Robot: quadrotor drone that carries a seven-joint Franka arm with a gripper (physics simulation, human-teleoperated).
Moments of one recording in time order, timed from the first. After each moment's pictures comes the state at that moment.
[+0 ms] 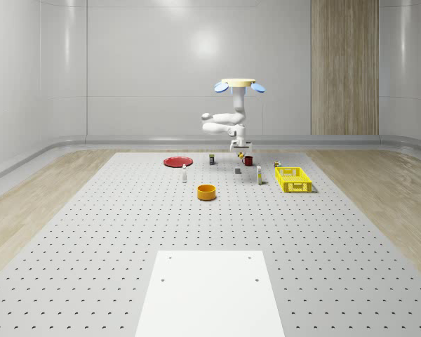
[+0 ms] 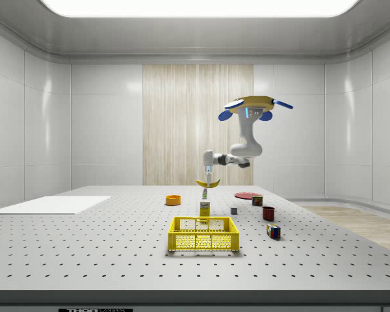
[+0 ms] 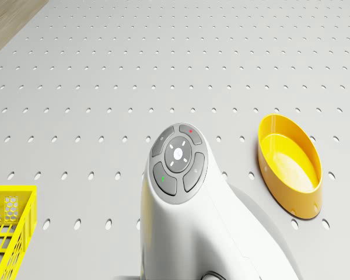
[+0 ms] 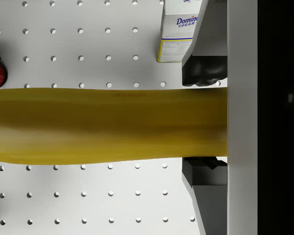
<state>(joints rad) -1.14 -1.44 1.27 -2.86 -1.90 1.53 1.67</state>
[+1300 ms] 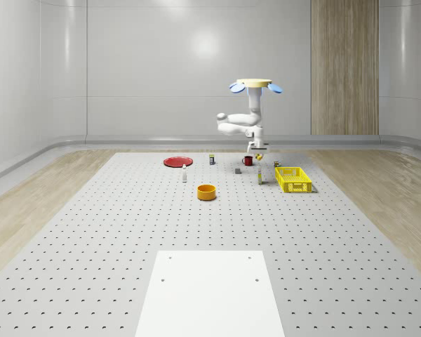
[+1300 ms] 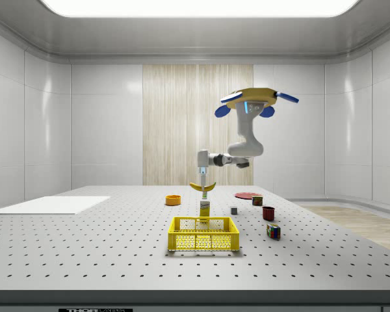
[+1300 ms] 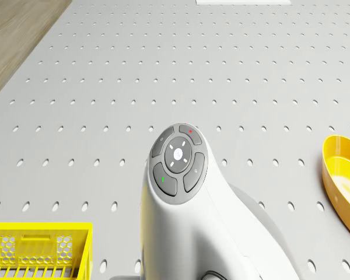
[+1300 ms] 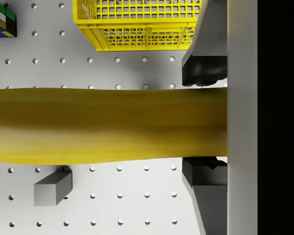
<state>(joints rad) -1.14 -1.47 1.27 -2.86 -1.89 1.55 1.67</state>
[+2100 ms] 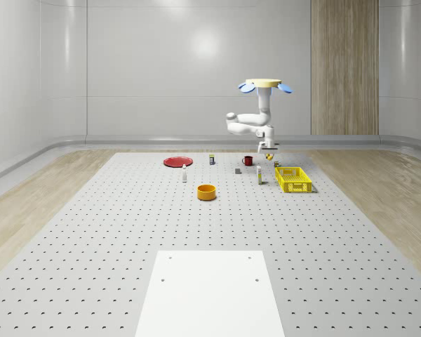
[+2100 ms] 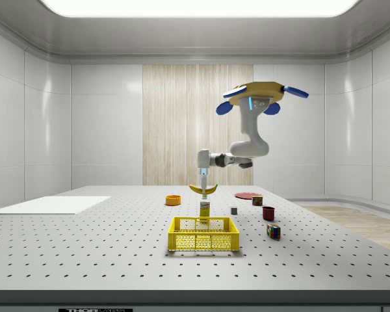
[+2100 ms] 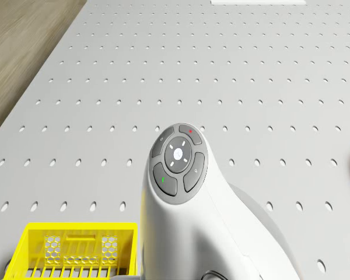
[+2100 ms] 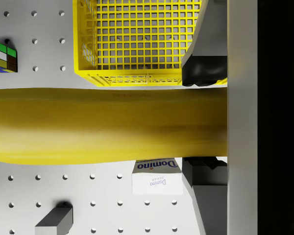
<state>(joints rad) -1.15 -1.48 1.27 -2.86 -1.89 1.56 1.68</state>
